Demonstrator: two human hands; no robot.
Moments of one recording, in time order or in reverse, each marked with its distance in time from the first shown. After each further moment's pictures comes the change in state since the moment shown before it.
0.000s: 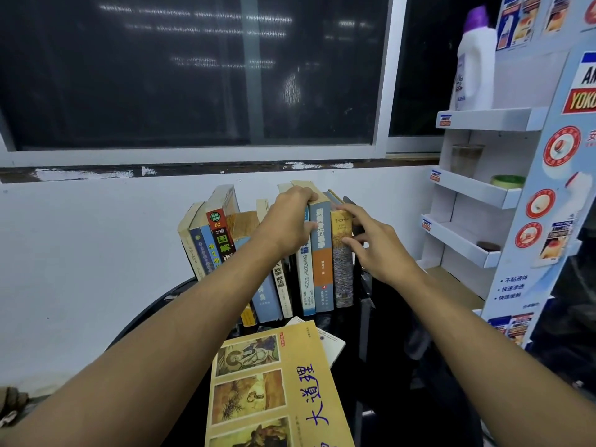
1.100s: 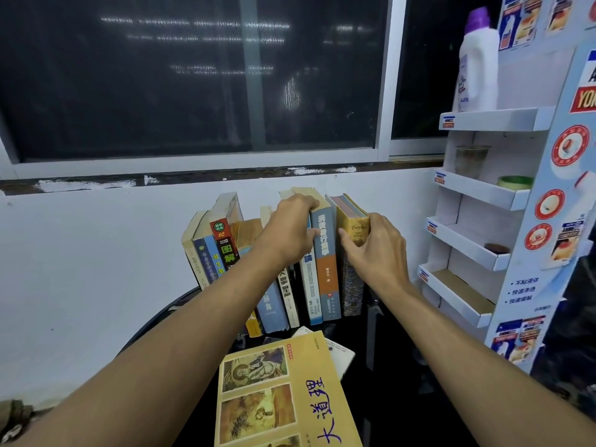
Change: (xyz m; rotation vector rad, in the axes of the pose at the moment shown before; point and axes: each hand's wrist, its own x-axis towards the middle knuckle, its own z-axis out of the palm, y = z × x) left_hand -0.001 -0.001 -0.004 0.004 0.001 -0.002; right_hand 0.010 -0.011 0.030 -0.359 0.426 0.173
